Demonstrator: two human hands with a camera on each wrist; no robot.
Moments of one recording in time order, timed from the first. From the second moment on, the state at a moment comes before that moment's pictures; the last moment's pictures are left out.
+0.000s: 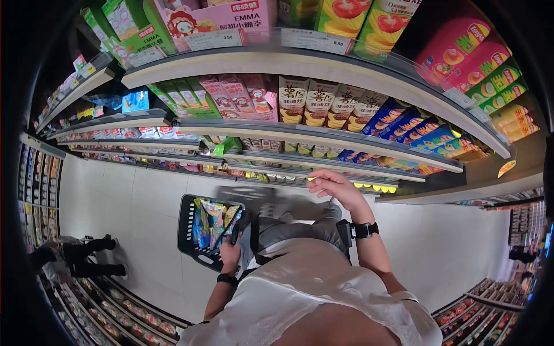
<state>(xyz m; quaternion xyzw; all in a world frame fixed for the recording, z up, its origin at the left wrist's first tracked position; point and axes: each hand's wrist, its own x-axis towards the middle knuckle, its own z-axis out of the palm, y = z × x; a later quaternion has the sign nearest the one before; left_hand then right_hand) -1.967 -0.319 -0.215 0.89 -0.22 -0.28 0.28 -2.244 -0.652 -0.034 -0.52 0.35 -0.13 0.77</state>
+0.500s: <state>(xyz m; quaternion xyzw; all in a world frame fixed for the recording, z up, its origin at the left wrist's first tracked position) -1.960 -0.519 -0.050 0.70 -0.42 -0.18 0.54 -2.270 -0.685 -0.007 -0.52 0.30 -0.15 0.79</state>
